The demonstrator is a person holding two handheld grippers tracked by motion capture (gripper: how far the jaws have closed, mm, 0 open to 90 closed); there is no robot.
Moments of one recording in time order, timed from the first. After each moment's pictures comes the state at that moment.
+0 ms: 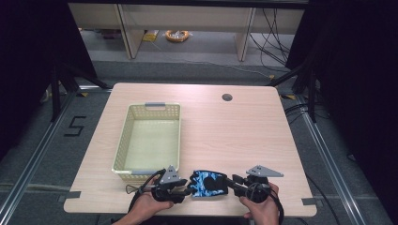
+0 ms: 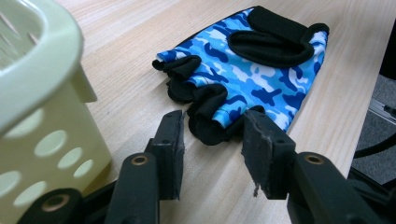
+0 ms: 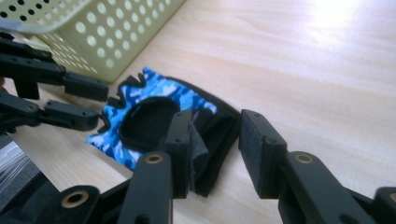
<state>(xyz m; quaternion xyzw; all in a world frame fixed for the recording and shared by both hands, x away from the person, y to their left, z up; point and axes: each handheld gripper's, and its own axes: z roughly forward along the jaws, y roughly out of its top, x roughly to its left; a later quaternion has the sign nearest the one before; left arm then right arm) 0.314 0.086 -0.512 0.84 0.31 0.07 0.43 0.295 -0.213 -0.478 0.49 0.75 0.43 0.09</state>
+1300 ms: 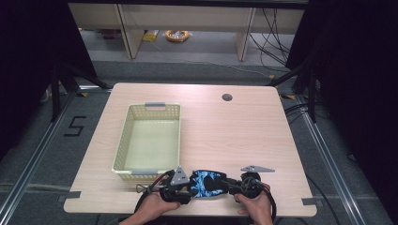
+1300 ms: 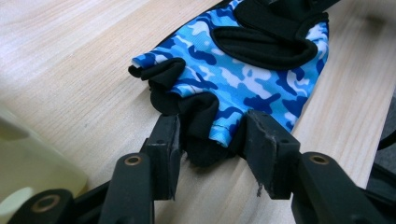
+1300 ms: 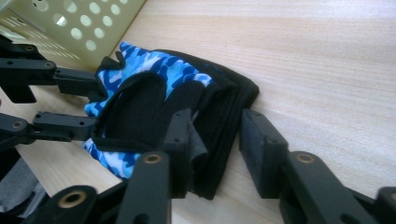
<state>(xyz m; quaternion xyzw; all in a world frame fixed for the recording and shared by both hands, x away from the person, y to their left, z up) 0.315 0.064 -0.516 0.87 0.29 0.08 0.39 0.319 -0.209 -0.514 0.52 0.74 0.42 0.01</state>
